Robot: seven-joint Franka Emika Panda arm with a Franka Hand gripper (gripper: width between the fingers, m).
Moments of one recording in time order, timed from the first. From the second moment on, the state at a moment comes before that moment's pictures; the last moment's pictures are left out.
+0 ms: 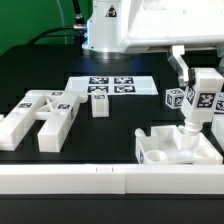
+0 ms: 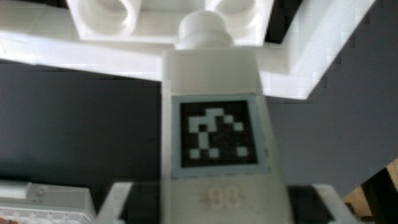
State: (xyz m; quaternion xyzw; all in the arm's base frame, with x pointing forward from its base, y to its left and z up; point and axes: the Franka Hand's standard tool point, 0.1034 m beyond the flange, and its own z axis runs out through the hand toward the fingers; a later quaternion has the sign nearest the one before) arm 0.660 0.076 0.123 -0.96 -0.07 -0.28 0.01
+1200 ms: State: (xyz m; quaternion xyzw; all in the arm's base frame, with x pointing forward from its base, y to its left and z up) arm 0.667 0.091 0.108 -0.94 -0.08 -0.32 0.01
